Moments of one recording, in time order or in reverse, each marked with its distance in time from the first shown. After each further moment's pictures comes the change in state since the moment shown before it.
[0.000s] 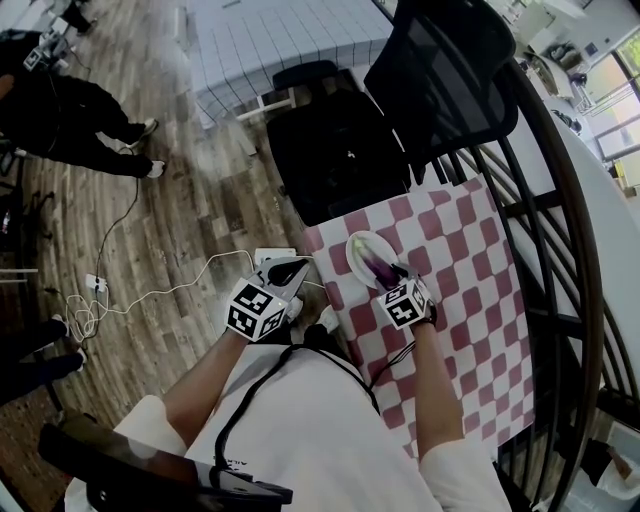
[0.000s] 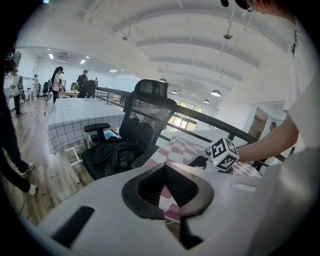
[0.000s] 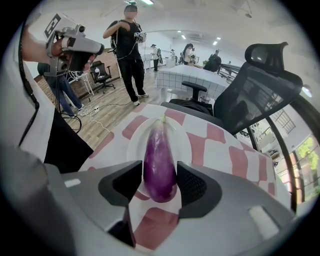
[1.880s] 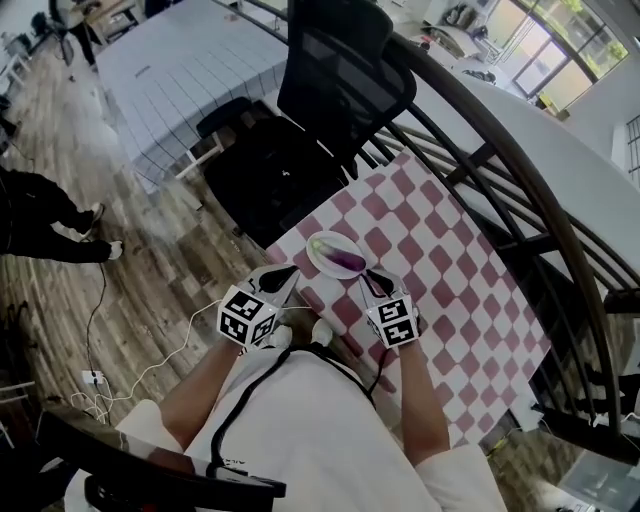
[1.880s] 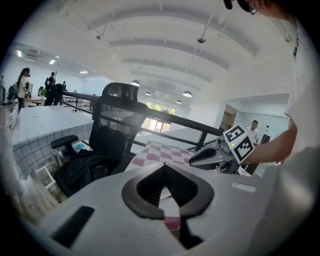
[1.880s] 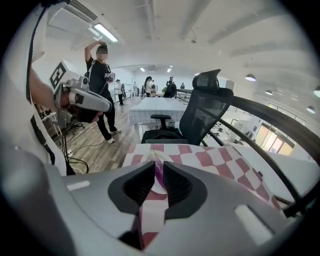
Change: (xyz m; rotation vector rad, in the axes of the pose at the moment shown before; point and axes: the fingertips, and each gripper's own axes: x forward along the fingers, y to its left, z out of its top) left arm 0.003 -0.061 0.029 0.182 -0.013 -0.284; right arm -0.135 0.029 0.023 0.384 -0.354 -0.272
